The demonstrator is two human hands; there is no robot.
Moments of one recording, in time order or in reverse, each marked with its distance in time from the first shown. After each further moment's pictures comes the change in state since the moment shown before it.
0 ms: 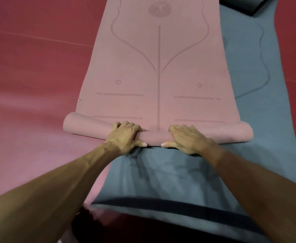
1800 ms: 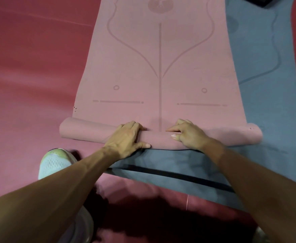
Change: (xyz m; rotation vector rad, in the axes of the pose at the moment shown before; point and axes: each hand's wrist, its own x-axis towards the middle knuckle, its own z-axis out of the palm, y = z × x) left_hand -0.068 0.008 0.037 -0.175 0.079 0.033; right_hand -0.028 -0.021 0.043 0.490 0.102 0.008
